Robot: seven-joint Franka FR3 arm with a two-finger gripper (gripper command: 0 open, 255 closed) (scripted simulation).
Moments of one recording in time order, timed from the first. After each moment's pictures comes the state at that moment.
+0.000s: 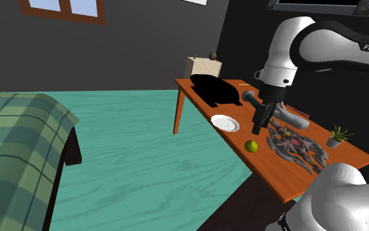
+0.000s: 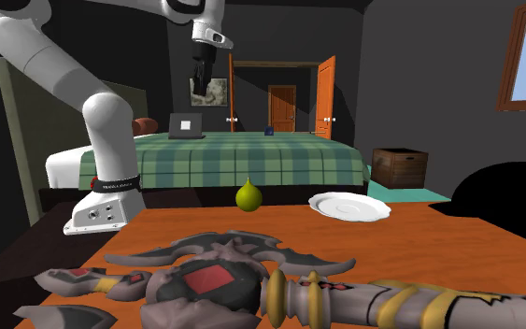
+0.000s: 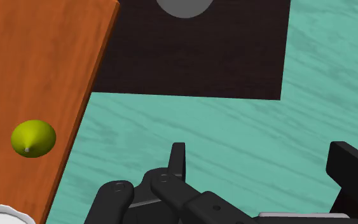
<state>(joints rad) 0.02 -0.79 -0.02 -2.43 0.09 1.47 -0.07</state>
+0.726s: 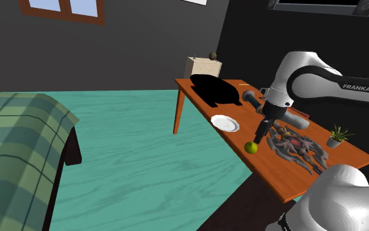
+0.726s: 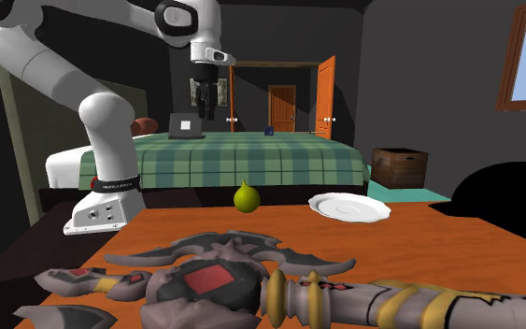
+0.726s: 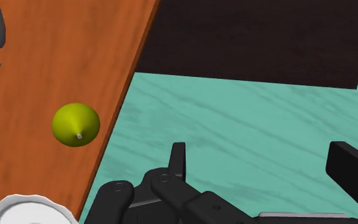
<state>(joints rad) -0.06 -0.89 -0.16 -2.69 -0.08 1.75 -0.25</state>
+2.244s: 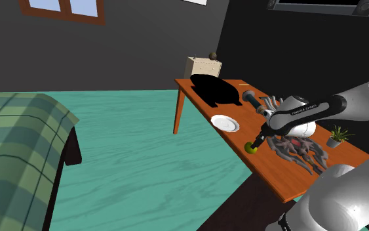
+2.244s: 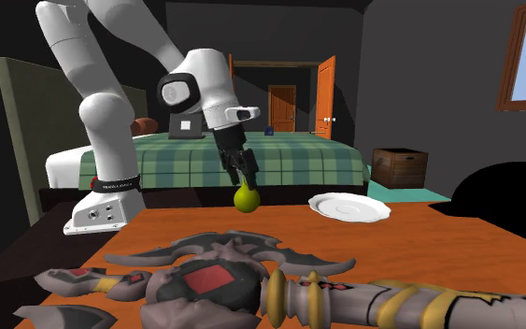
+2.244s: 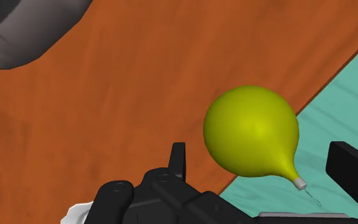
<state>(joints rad) -0.05 -0.34 -0.77 -2.82 -0.25 2.77 -0.78</state>
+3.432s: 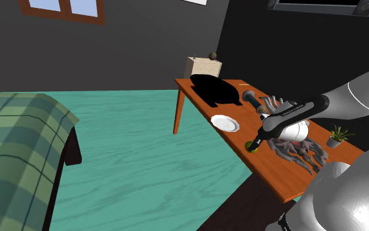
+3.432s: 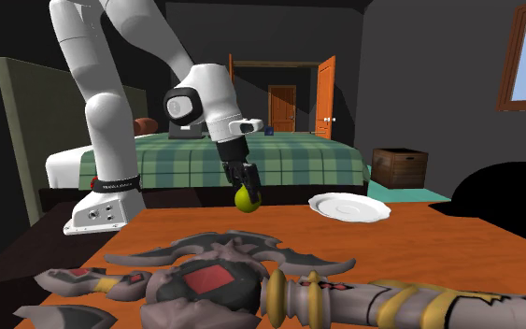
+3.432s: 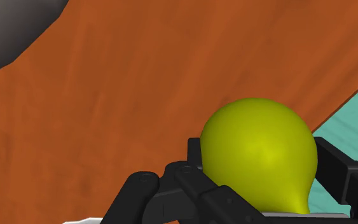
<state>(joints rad) 0.10 -0.21 -0.89 -2.81 -0.11 2.89 -0.88</state>
